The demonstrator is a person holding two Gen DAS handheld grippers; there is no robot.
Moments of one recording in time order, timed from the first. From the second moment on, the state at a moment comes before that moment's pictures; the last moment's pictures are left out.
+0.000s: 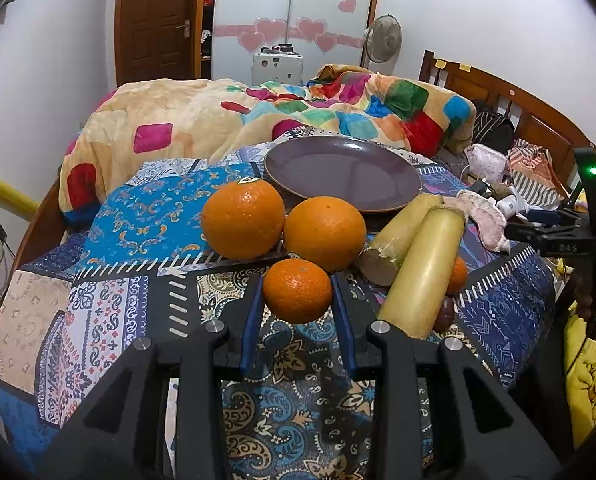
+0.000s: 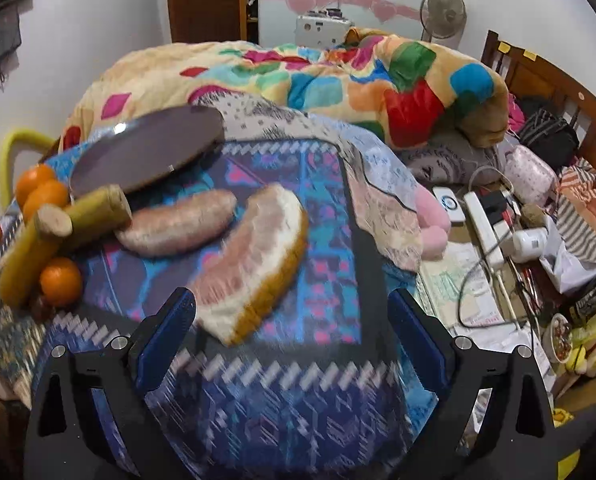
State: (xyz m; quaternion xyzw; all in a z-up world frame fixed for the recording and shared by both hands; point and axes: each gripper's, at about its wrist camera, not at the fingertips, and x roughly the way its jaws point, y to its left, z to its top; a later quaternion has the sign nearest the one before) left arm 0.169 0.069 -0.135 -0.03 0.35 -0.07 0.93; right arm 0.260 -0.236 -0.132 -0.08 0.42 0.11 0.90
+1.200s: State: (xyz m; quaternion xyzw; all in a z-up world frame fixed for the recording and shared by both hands) left arm 0.222 0.045 -0.090 0.01 0.33 -0.04 0.94; right arm 0.286 -0.214 -0.109 -0.09 0.39 0.18 0.90
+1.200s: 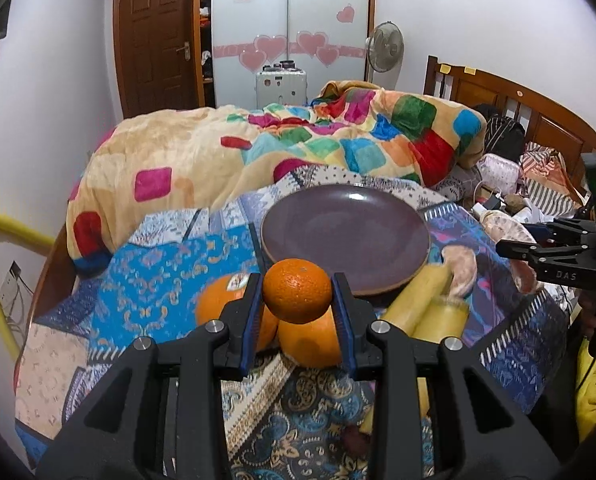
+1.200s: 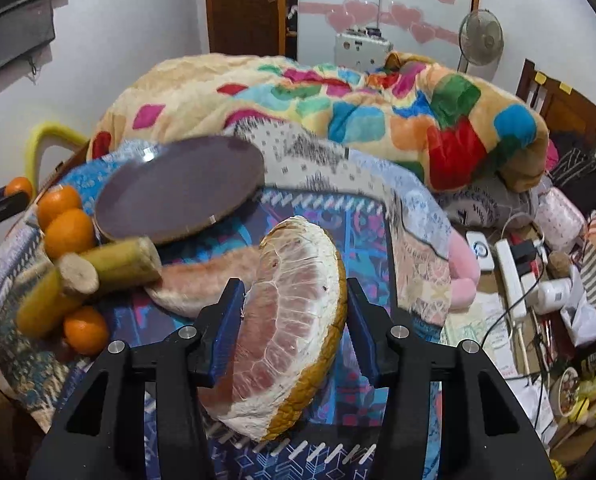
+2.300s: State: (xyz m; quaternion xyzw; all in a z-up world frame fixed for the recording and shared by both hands) left arm 0.348 0.041 -0.091 0.01 0.37 -0.01 0.93; right arm 0.365 -0.133 -0.082 -0.08 0.33 0.23 0.91
